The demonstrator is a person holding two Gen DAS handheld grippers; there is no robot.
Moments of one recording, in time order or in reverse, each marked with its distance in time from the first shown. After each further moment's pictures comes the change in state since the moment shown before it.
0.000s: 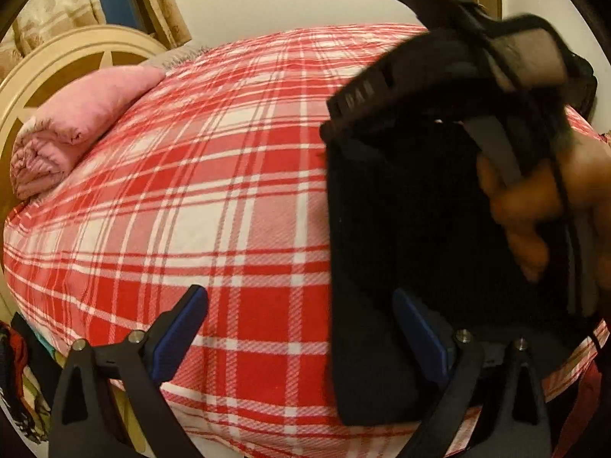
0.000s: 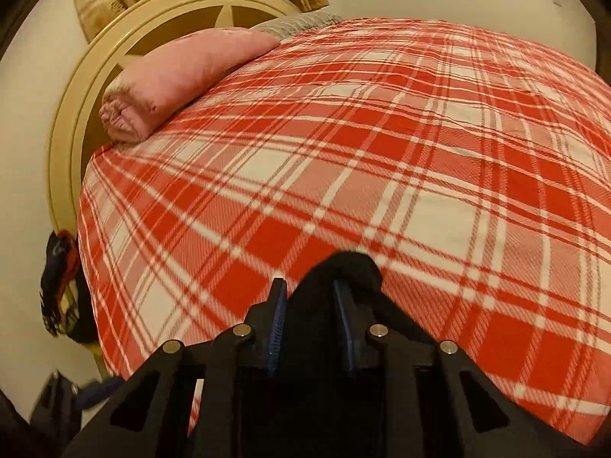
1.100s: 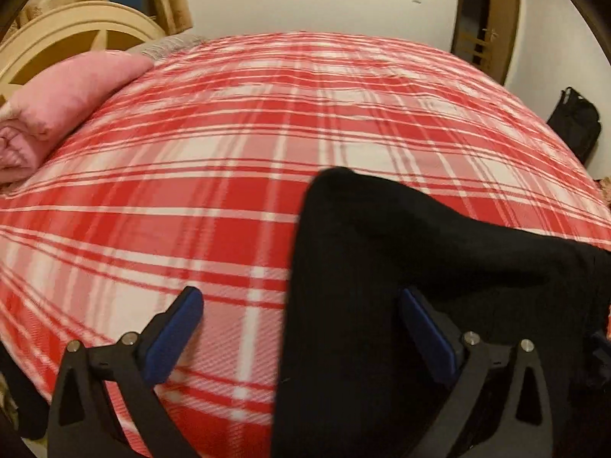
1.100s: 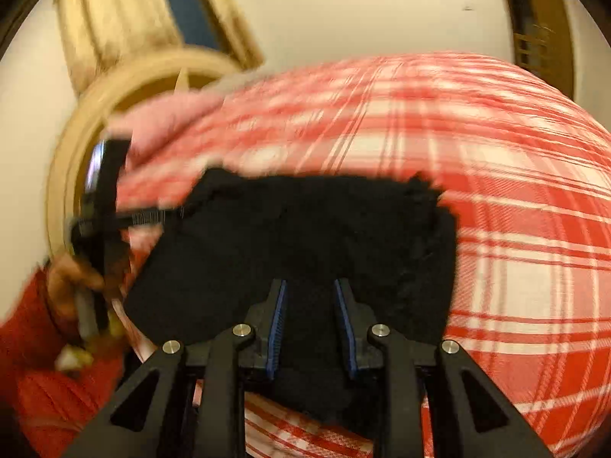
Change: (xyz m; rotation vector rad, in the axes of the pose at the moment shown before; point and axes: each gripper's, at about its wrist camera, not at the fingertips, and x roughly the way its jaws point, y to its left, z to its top) left arm 0.037 -0.012 0.067 -0.104 -0.012 -0.061; right arm -0.226 -0.094 -0.183 0.169 -0.271 -0.180
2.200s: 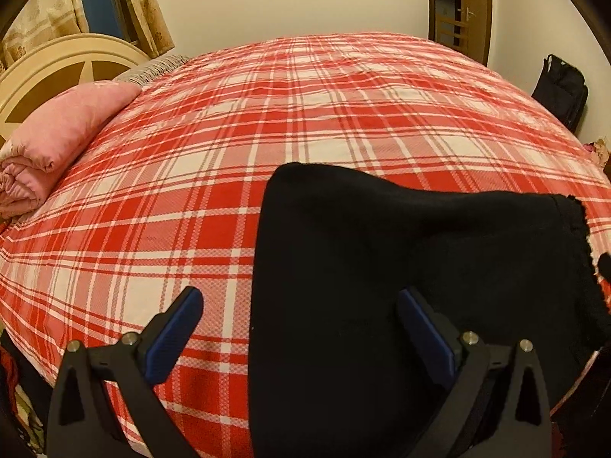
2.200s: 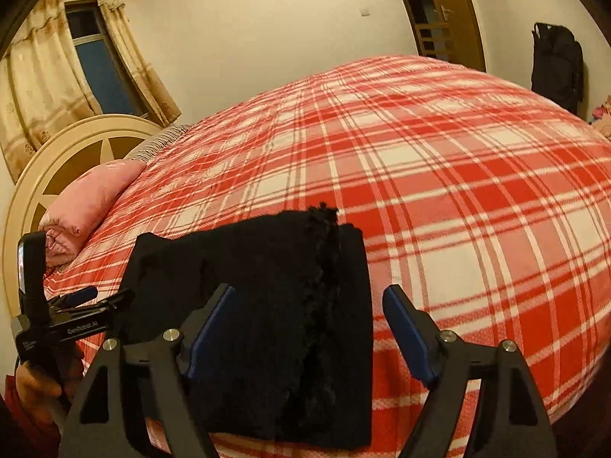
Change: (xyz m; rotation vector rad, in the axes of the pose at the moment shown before) left arm -0.033 -0.030 -0.015 0.111 -0.010 -0.010; right arm -0.004 -0.025 -0.003 0.248 -0.055 -0.204
